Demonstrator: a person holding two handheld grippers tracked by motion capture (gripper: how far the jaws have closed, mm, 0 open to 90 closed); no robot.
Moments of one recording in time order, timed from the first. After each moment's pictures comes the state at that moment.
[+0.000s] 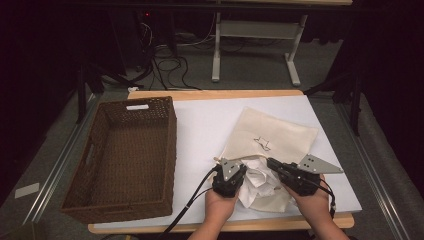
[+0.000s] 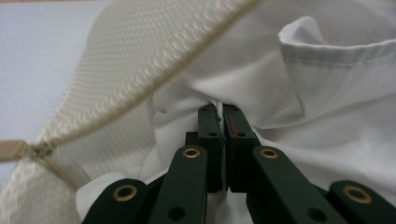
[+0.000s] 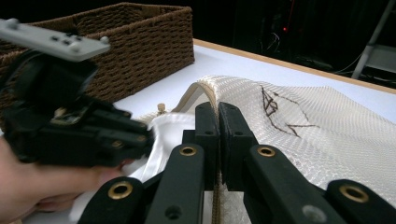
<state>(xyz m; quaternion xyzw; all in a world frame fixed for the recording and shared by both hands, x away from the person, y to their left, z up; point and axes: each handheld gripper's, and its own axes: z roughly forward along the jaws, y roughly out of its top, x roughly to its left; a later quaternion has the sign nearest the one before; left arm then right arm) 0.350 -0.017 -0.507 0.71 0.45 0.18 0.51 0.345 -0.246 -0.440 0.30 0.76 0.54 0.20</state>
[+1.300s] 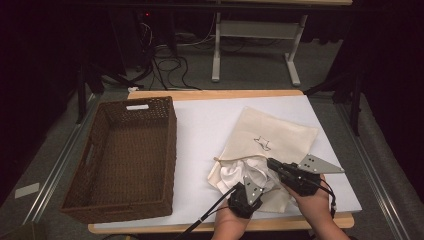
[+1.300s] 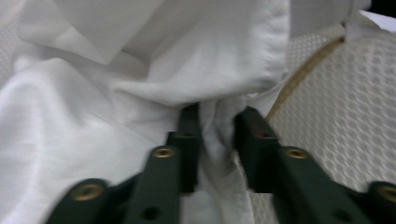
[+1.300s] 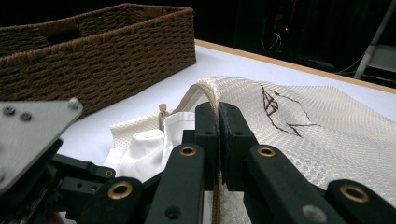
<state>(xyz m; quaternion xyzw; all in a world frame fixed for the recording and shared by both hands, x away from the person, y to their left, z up) 0.307 -0.059 -0.515 0.78 0.38 0.20 0.46 0.344 -0.247 -0.439 0.30 0.76 0.54 0.19</state>
